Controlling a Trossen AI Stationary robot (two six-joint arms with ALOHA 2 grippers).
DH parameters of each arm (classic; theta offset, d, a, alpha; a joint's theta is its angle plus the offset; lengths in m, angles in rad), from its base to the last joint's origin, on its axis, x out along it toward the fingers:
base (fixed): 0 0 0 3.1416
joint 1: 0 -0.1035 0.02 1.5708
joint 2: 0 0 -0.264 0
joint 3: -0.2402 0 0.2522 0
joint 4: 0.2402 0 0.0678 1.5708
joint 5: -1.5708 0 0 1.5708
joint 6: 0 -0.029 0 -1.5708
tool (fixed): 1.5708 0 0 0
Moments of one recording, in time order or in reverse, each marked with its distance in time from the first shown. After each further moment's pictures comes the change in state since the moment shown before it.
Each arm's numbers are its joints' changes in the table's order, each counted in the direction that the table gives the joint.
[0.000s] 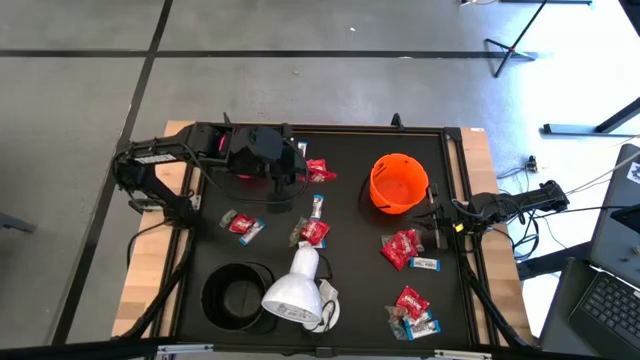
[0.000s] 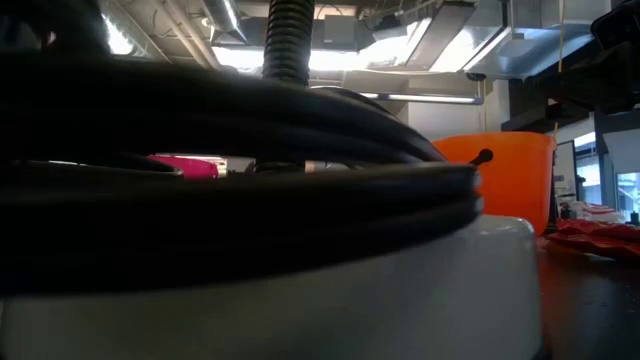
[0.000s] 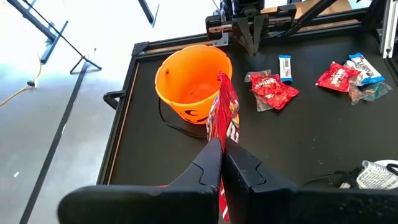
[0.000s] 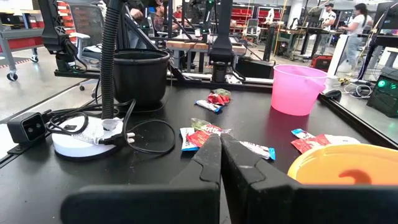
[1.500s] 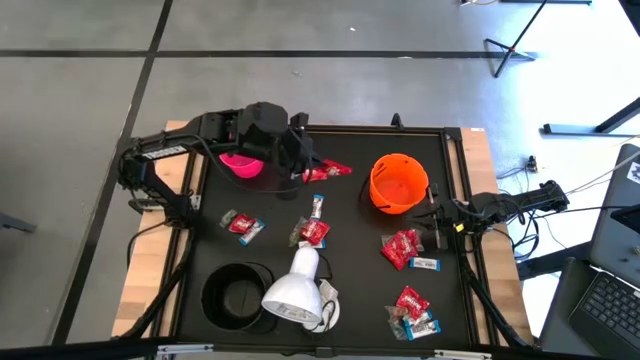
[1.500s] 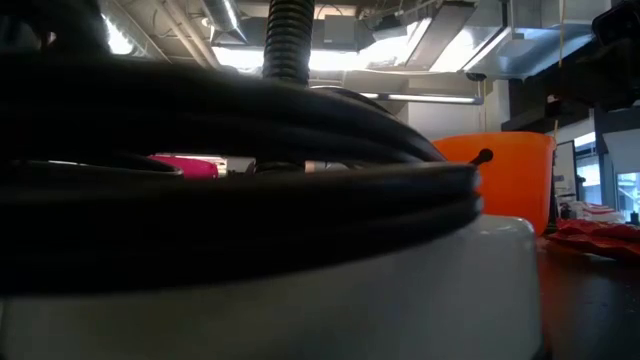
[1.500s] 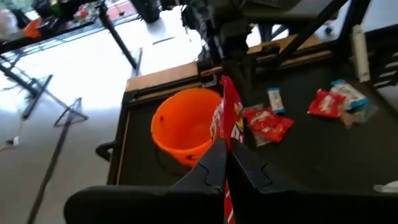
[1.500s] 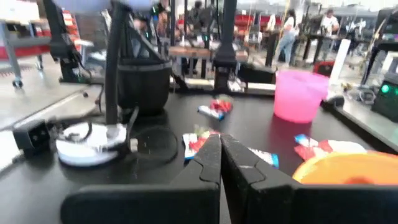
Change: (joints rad) left arm -0.140 0.002 0.062 -0.224 -0.284 -0.183; right arm 0.000 0.000 0.005 -0.050 0.015 0.000
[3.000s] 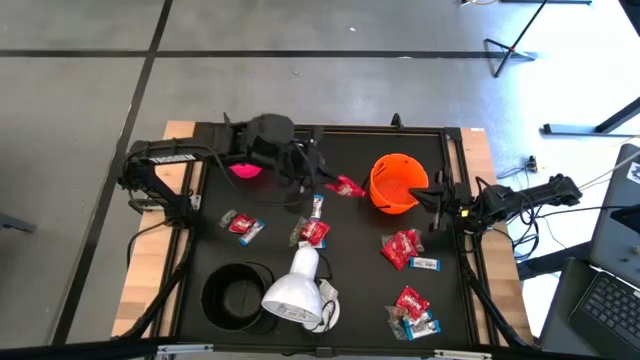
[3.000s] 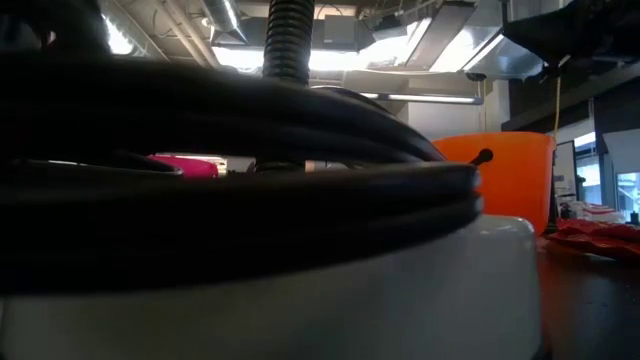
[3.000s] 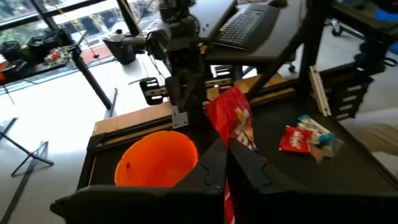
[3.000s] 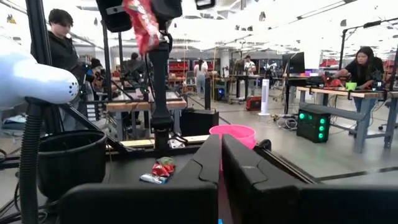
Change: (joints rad) left arm 0.033 -0.002 0.163 -0.305 -0.105 0.026; right arm 0.000 0.248 -0.111 -0.357 -0.287 0.036
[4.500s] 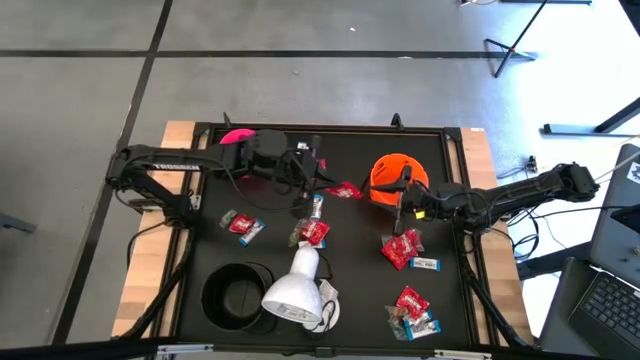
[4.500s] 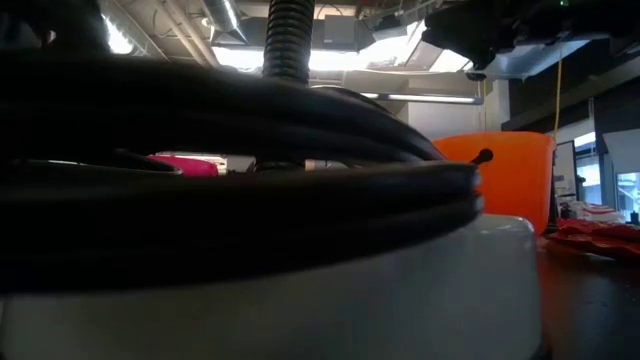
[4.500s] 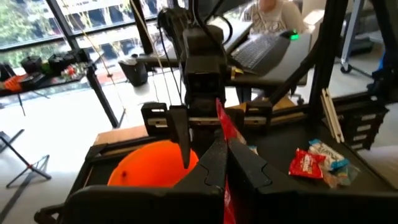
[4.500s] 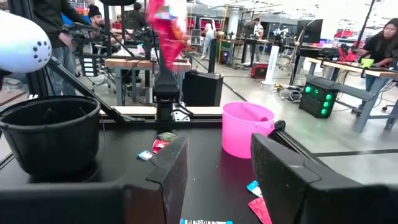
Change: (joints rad) left arm -0.002 -0.111 0.377 -0.423 0.008 0.079; right arm 0.138 0.687 -0.253 -0.247 0.149 -0.010
